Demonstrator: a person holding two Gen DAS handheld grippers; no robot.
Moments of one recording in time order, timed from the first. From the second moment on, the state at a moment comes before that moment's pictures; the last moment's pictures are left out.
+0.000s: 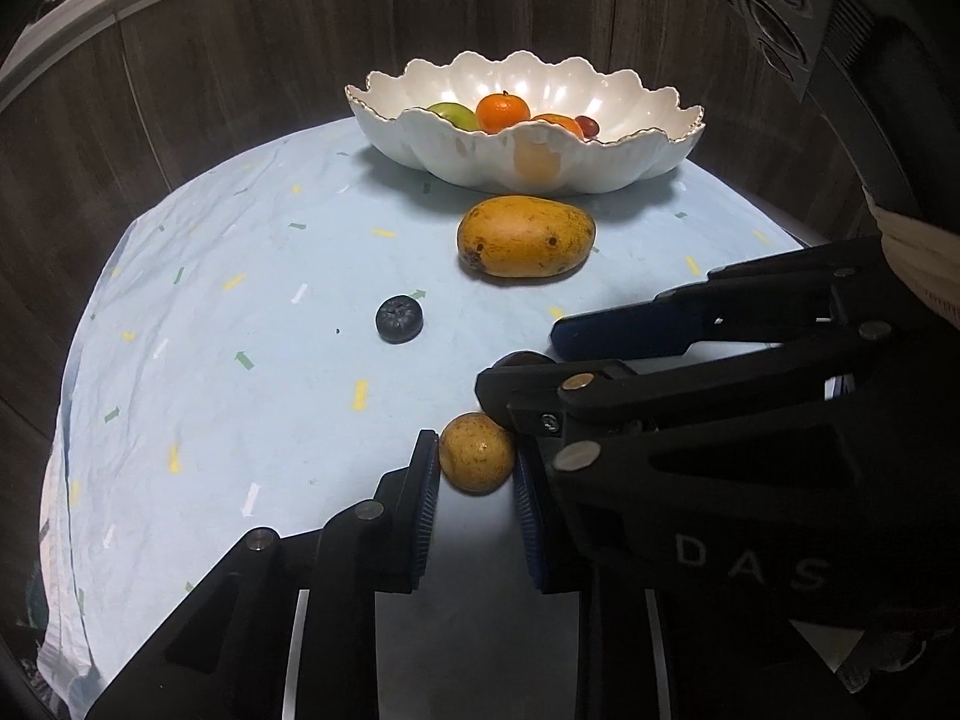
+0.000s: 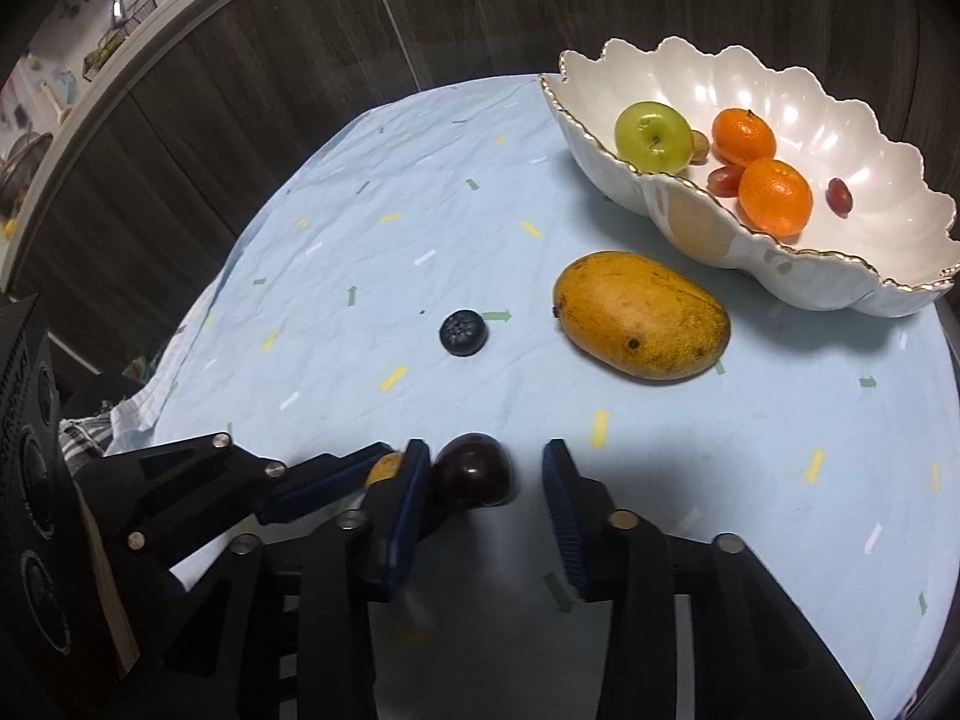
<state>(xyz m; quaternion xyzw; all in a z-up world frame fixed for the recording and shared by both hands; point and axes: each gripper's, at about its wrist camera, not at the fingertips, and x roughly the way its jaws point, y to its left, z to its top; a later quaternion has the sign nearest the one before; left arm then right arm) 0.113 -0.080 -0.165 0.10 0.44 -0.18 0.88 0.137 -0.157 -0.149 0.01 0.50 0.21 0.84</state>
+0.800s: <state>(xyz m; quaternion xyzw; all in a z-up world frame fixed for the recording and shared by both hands) 0.105 -0.074 -0.147 0.10 0.42 -0.16 0.89 0.126 -0.165 -0.131 0.01 0.48 0.20 0.86</state>
